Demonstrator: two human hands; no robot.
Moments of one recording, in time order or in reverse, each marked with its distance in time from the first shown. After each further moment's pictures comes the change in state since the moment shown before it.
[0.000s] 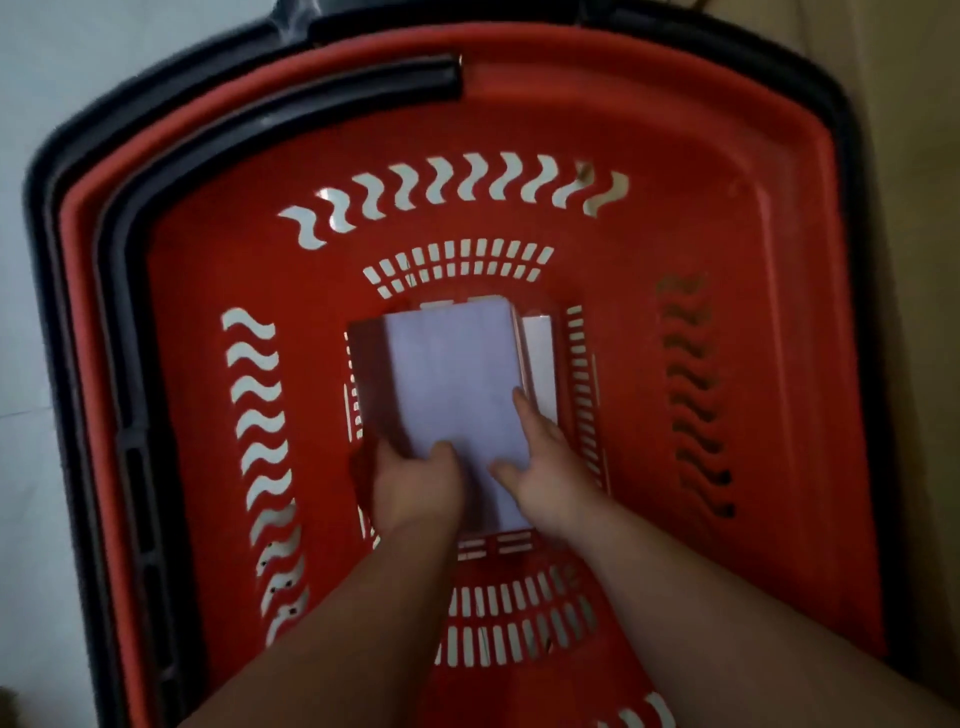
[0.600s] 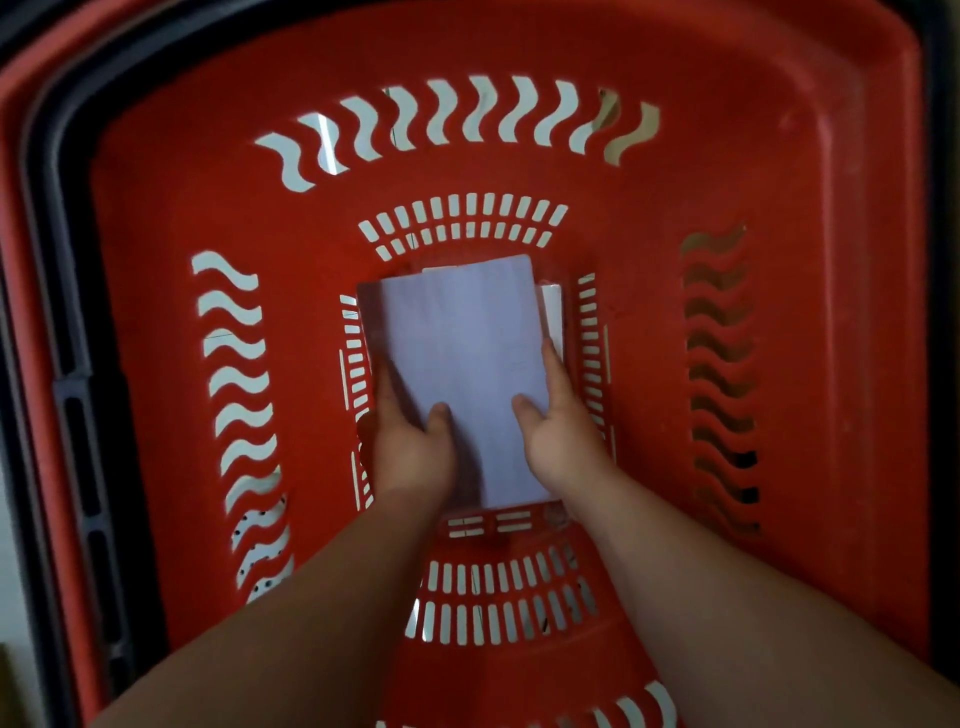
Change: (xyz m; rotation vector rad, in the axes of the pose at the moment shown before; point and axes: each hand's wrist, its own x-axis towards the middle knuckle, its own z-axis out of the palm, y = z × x) left_hand 0.011 -0.009 0.006 -0.005 -0.045 0.237; right_hand 0.016 0.005 0.002 0.183 0.136 0.061
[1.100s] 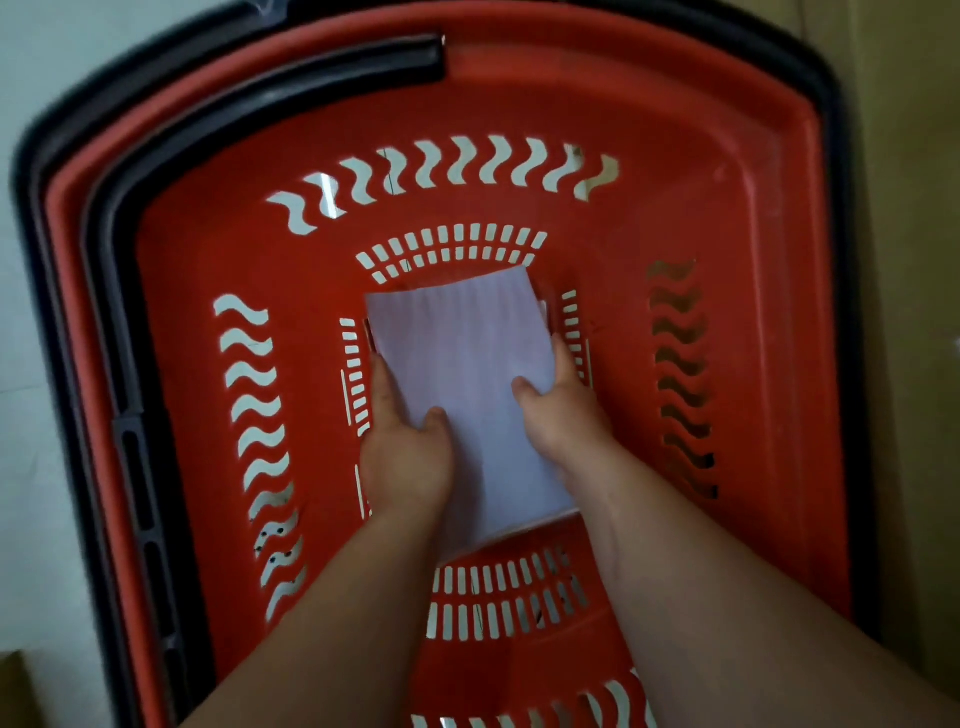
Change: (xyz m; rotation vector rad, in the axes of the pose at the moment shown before) left_hand -0.034 0.037 -0.023 0.049 -0.014 -0.003; right_hand -0.003 -0.033 -0.020 -0.041 0.086 0.182
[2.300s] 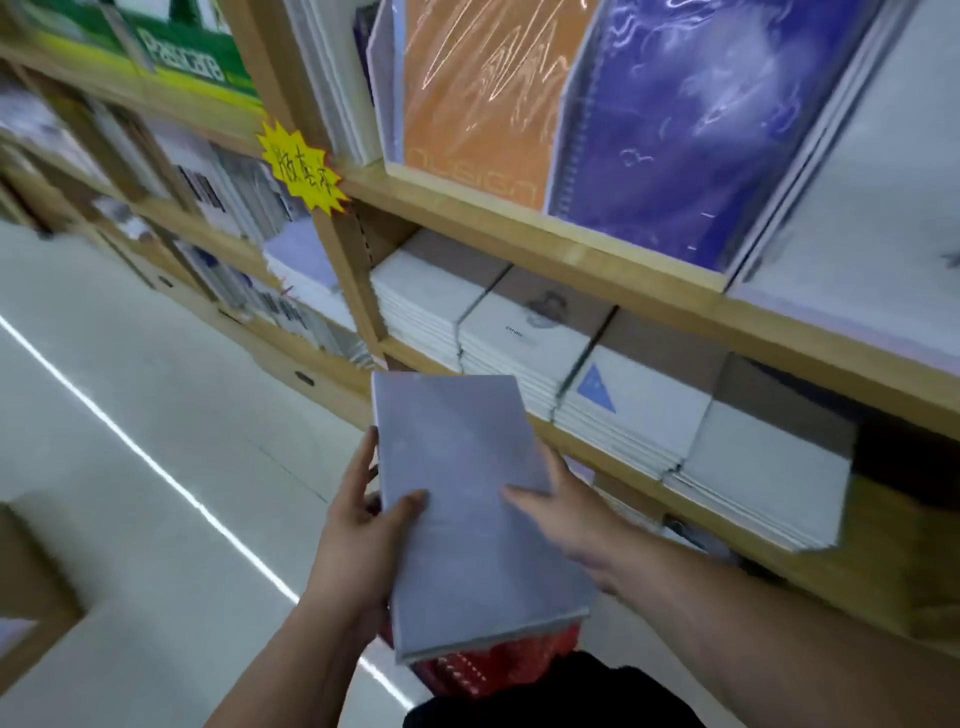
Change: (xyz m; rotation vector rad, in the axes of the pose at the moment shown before) left_hand -0.547 0.271 -0.452 -0.166 -0.754 0.733; right_hand -0.687 -0.143 -0.281 0.838 0.294 -0.284
